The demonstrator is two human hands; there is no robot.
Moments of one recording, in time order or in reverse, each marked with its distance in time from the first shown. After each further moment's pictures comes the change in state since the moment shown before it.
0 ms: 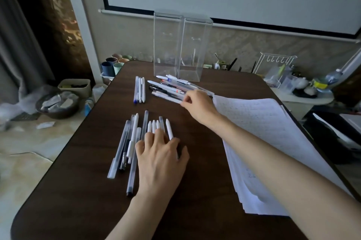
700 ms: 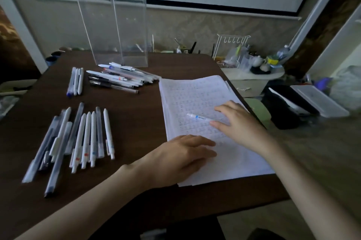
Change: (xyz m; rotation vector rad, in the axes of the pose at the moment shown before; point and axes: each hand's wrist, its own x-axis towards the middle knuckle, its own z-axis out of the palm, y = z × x) left_hand 0.005 0.102 0.014 -0.505 -0.585 0.957; right_hand -0.171 0.136 -0.111 -0.177 -0.090 0.157
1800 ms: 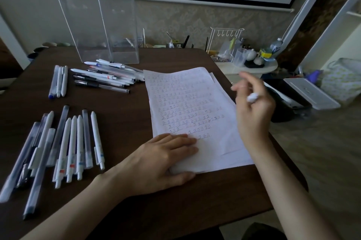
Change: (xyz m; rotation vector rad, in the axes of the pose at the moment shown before) left_hand -0.017 -0.026 -0.004 0.113 -0.020 -0.069; right_hand 0.018 -0.004 0.005 0.539 0.979 -0.079
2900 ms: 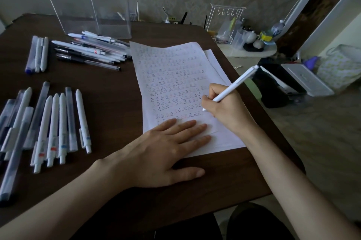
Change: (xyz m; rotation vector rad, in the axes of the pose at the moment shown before) left_hand 0.012 0.014 0.005 0.054 -0.220 0.053; right_hand -0.023 0.003 0.012 0.038 -0.648 0.433
